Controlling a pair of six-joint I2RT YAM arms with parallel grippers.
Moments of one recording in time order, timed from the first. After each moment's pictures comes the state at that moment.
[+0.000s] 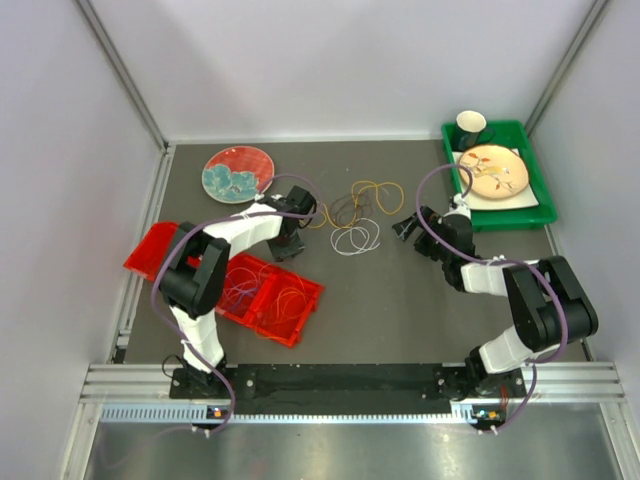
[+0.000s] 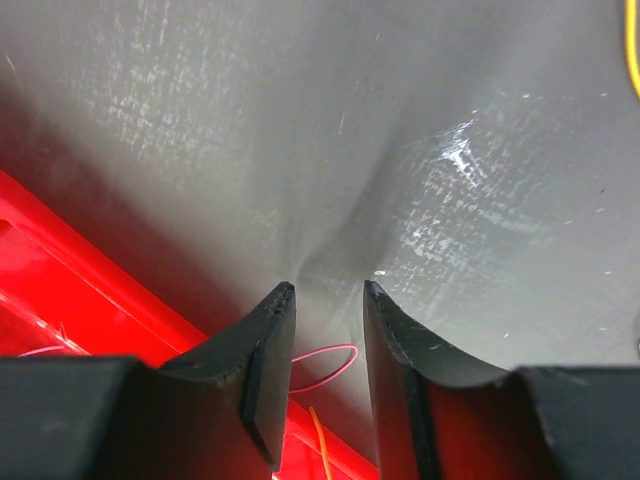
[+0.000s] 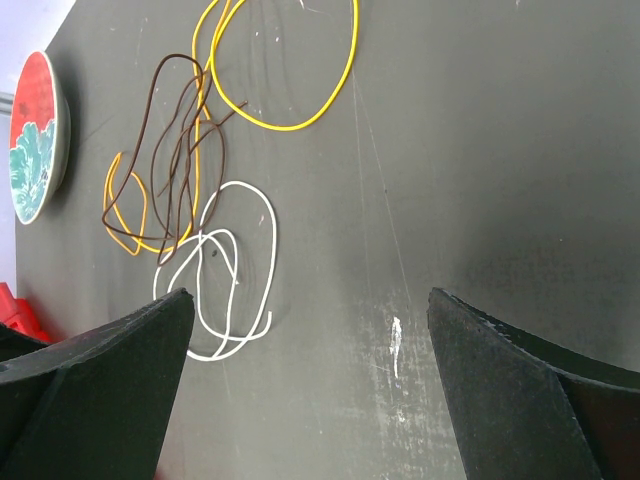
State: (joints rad) left arm -0.52 1.86 1.27 -0.74 -0.33 -0.93; right arm 0.24 1.53 0.49 0.58 -0.10 0.78
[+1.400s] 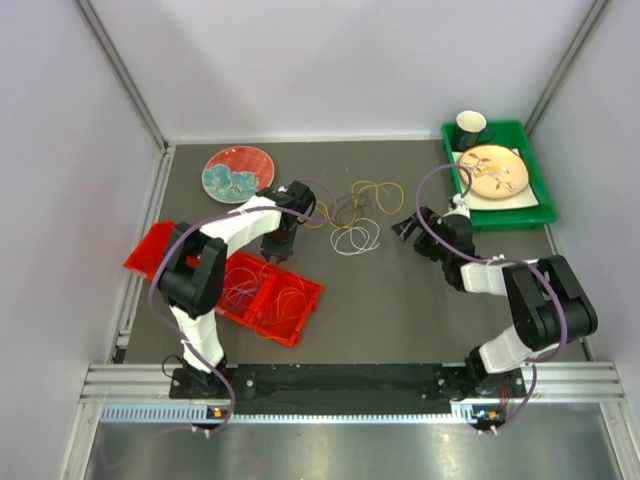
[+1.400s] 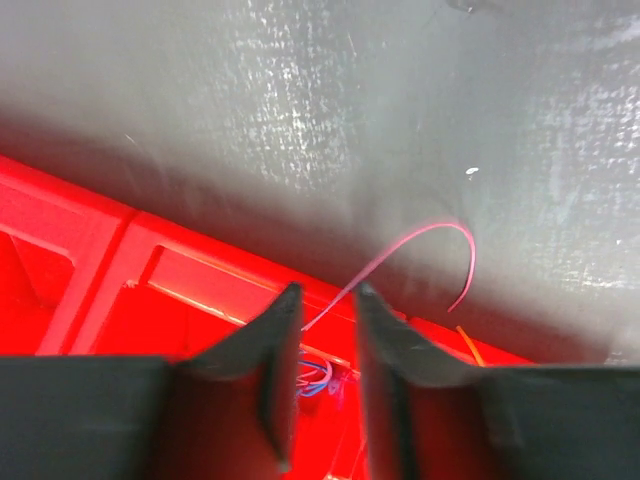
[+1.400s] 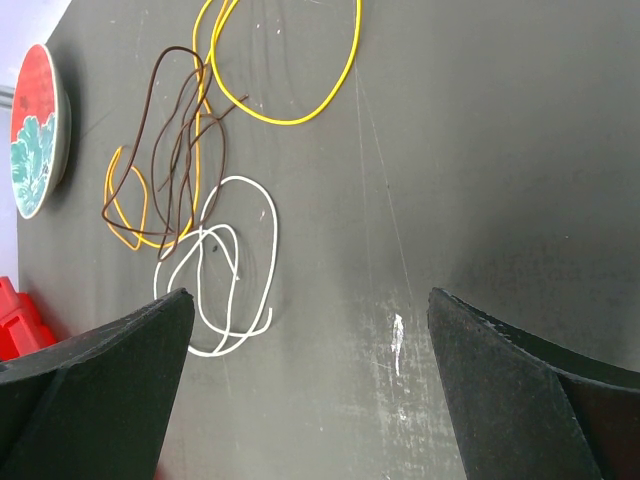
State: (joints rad) left arm -0.52 1.86 1.35 -0.94 -0.31 -0.34; right arm 0.23 1.53 0.49 0.58 -0.12 0.79
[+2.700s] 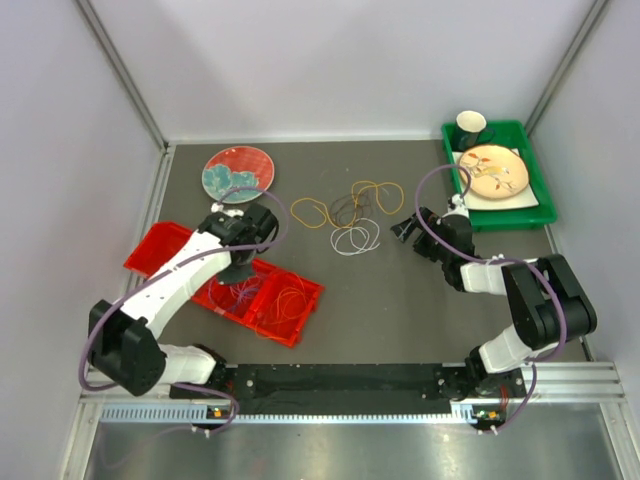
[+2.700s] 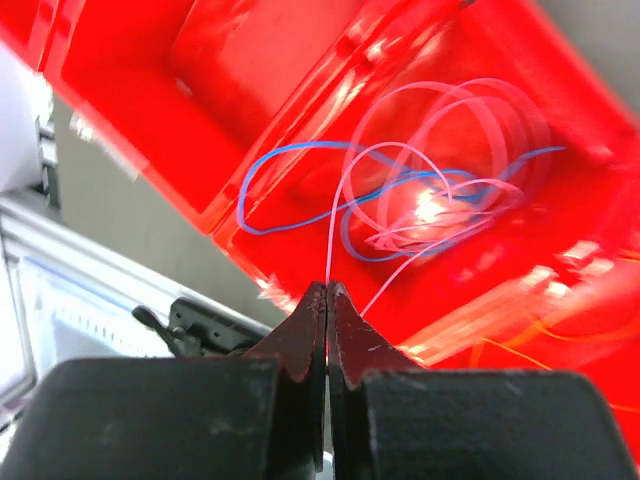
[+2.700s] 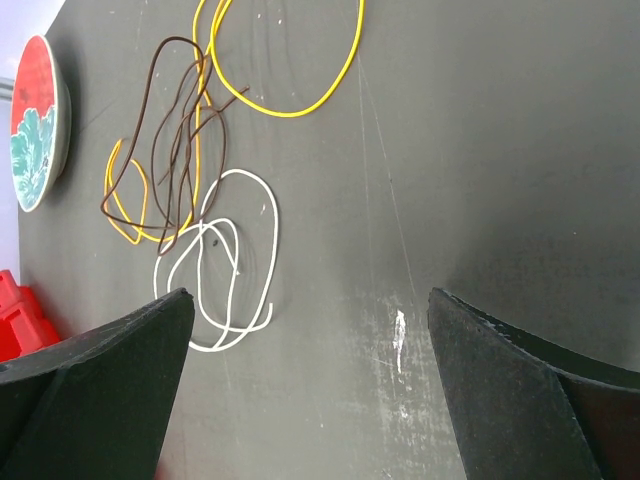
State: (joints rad) left arm -0.52 1.32 1.14 -1.26 -0.50 -0.75; right arm 0.23 1.54 0.49 0.58 -0.13 0.79
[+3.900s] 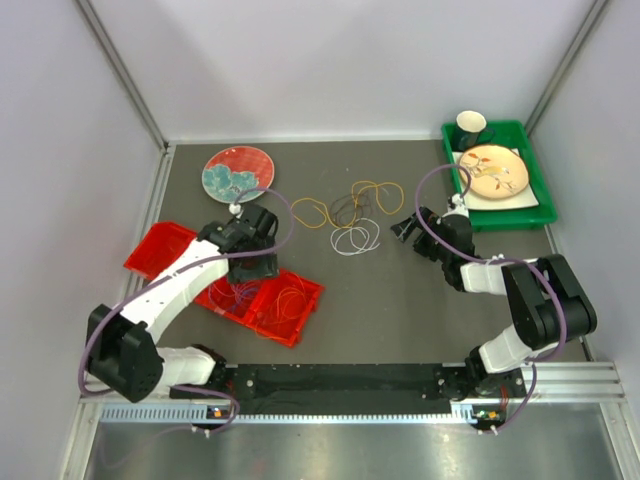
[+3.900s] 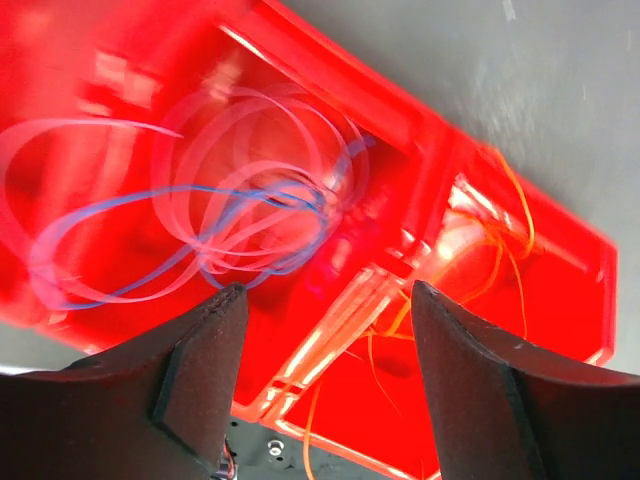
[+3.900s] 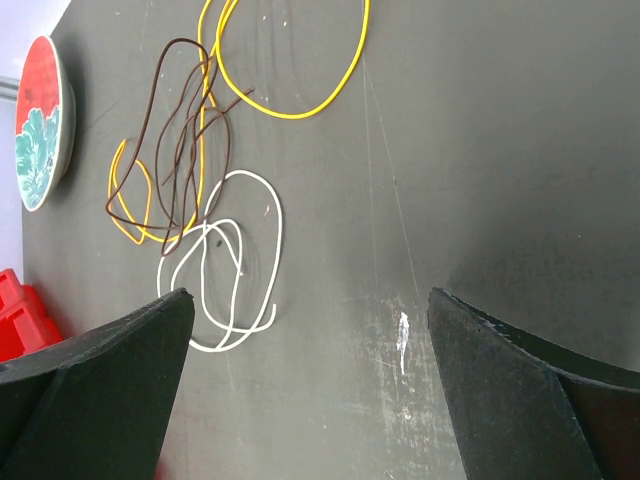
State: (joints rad) left arm -0.49 1.28 1.03 -0.96 -0.24 -0.62; right arm 0.23 1.54 0.49 0.59 -0.14 0.79
